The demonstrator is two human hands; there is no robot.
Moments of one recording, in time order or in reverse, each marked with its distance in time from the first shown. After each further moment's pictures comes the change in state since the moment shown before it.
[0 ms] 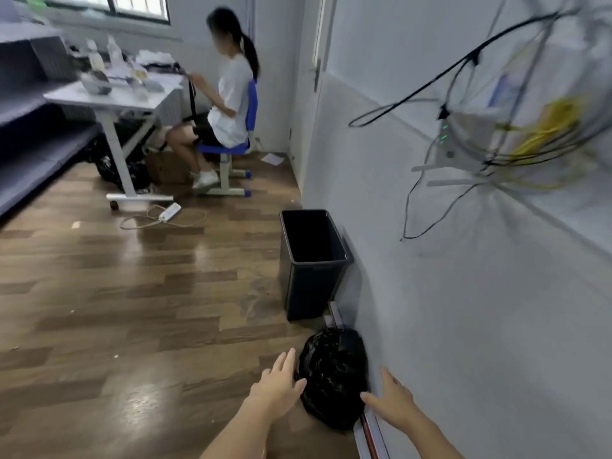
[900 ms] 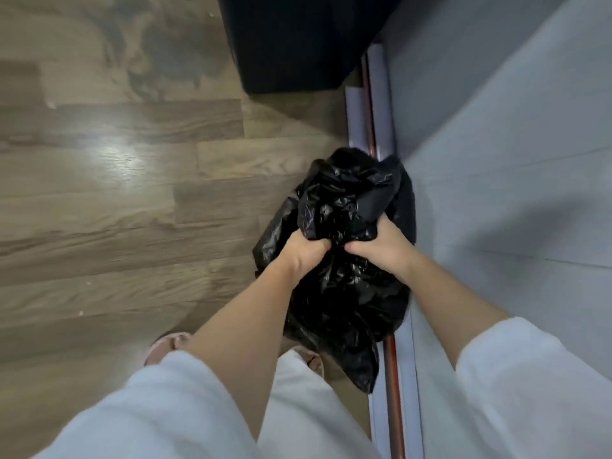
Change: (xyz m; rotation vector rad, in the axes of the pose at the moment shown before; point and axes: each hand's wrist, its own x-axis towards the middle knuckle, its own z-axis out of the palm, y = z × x) left_hand 0.588 -0.099 0.261 -0.903 -0.222 -0.527; right_hand 0.605 0.091 0.179 0.269 -0.278 0.165
